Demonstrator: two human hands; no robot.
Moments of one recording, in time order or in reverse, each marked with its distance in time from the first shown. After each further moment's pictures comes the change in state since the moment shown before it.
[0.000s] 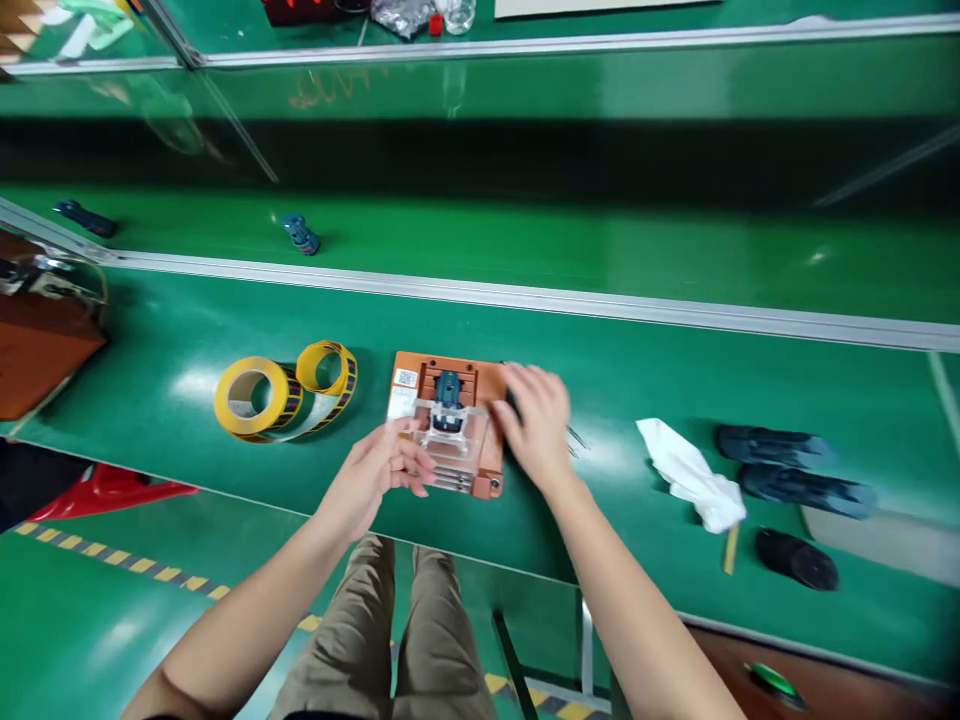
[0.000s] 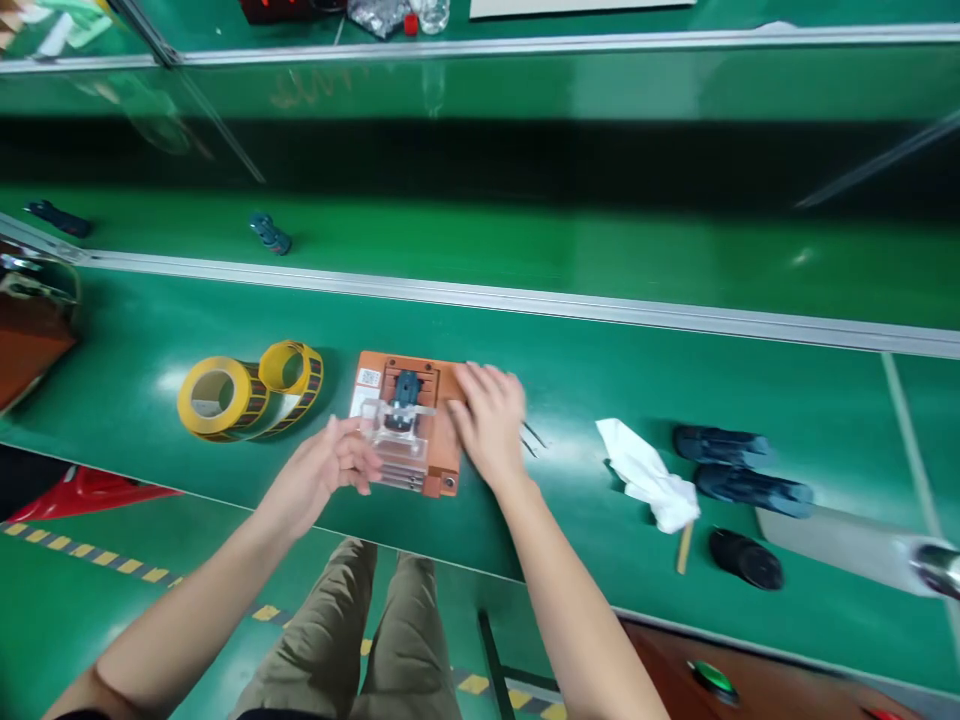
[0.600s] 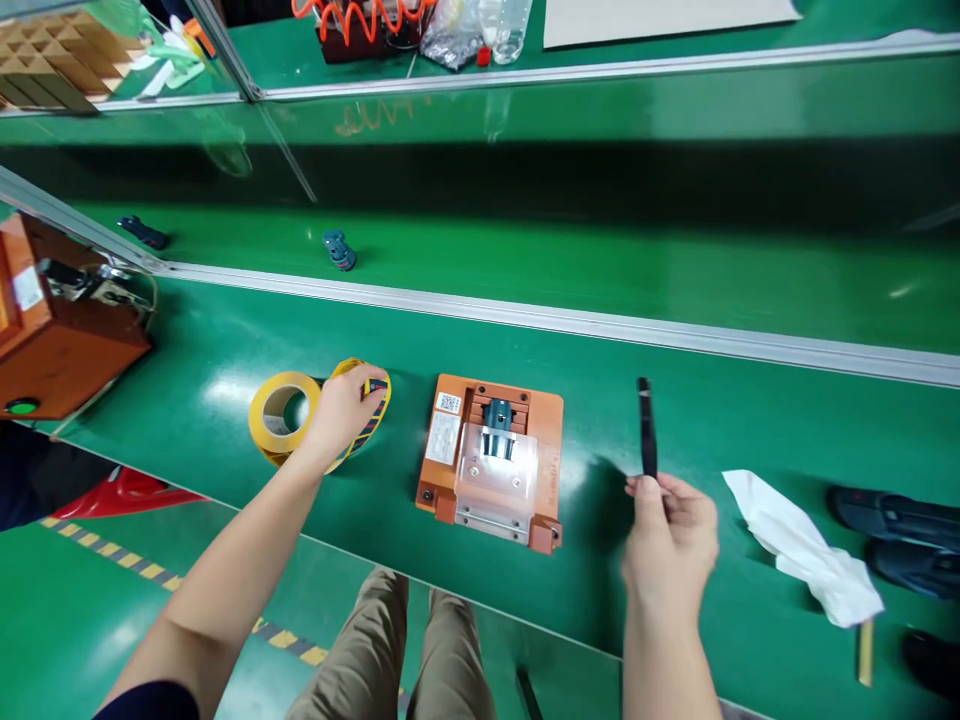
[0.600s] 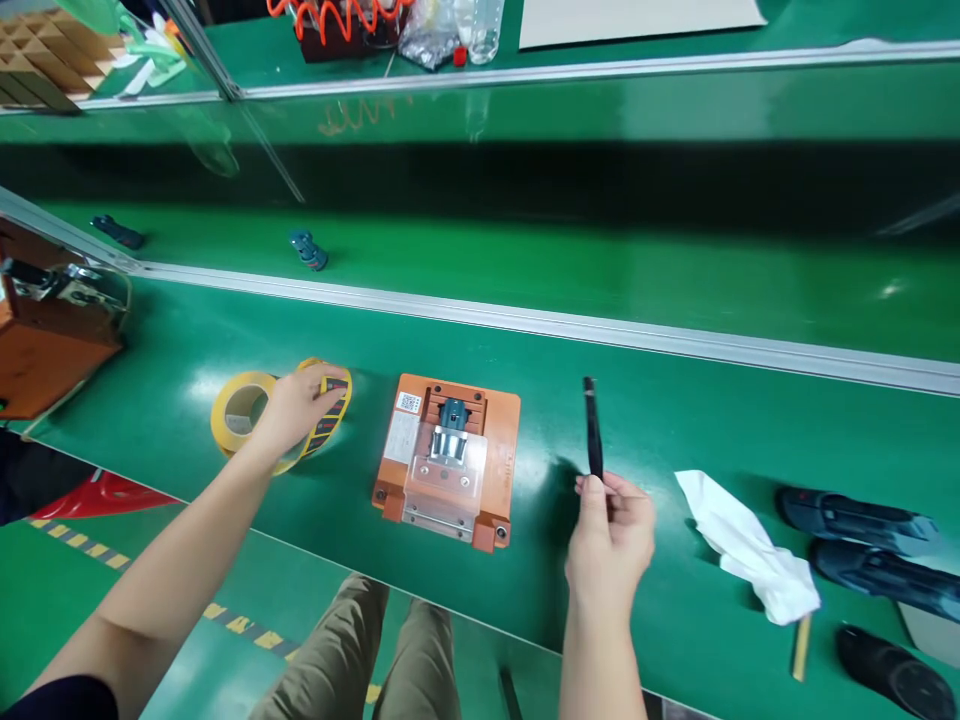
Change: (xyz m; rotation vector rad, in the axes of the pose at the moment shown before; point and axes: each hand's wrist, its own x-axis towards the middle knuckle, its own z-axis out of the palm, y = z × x) left_hand 0.081 0.074 -0.101 0.941 0.387 0.446; right_hand -0.056 0.008 0.001 0.468 0.576 0.783
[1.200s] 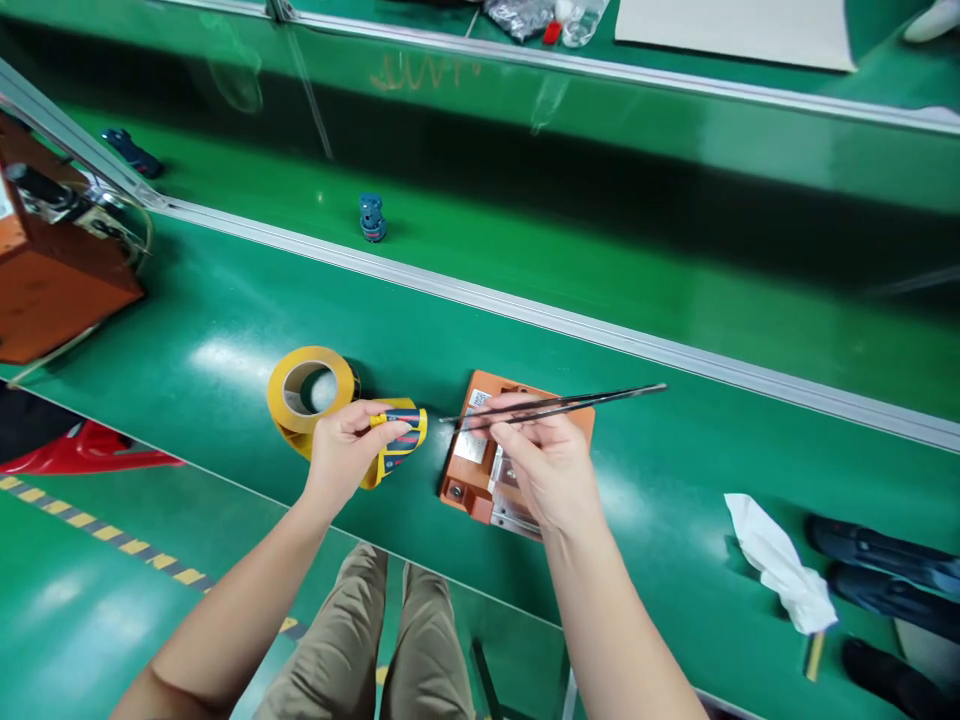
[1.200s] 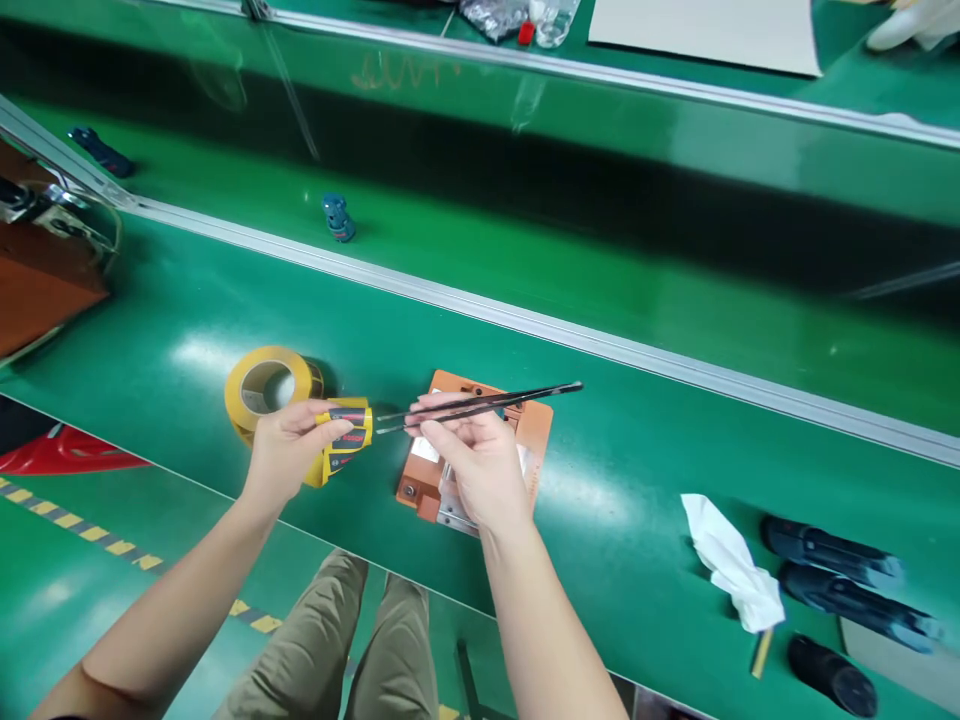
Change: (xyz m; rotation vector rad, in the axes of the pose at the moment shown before) left_hand -0.071 -0.036 -0.012 -0.670 0.143 -0.239; right_hand -0.071 -0.138 0.139 0.439 -0.936 0.137
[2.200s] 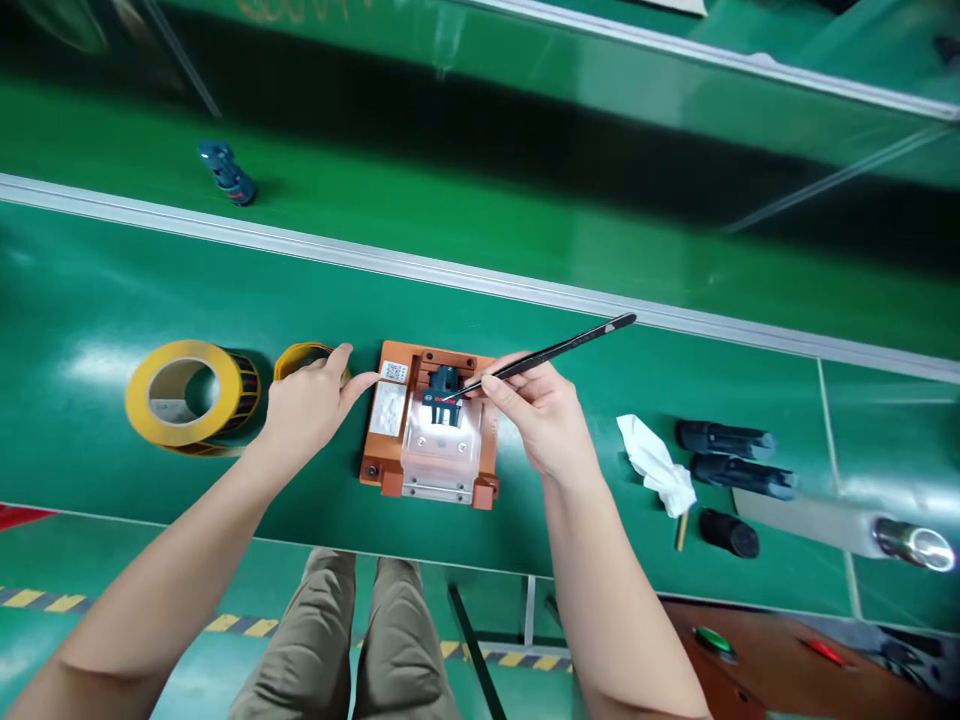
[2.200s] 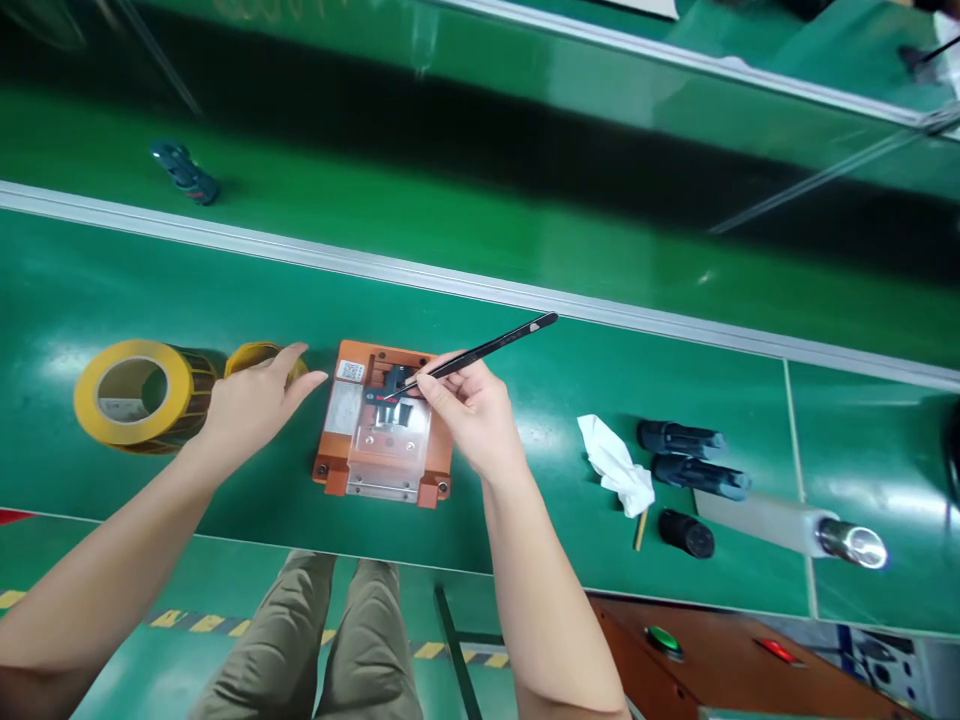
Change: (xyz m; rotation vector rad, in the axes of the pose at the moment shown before) left_hand 0.029 0.018 0.079 1.537 -0.244 0.421; right_hand -0.010 -0.026 -0.102 -0.239 0.136 -0.039
